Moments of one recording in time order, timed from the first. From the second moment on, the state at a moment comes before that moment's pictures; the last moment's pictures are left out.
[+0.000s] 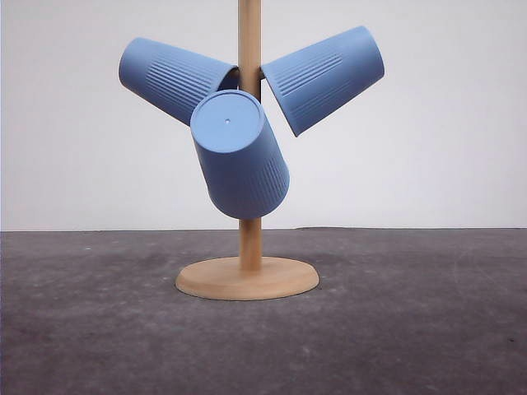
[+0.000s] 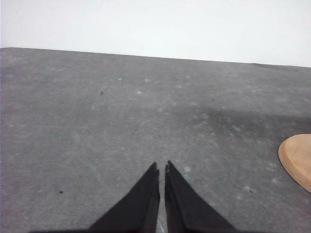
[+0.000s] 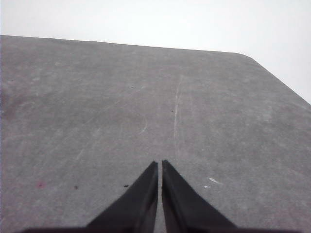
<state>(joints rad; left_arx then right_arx) -0.06 0.00 0.03 -0.15 0.01 -0.07 -0.05 0.00 0.02 -0.17 0.05 -0.03</state>
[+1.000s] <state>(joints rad) -0.06 0.00 0.03 -0.15 0.01 -0.07 -0.05 0.00 0.02 -0.17 0.05 -0.03</state>
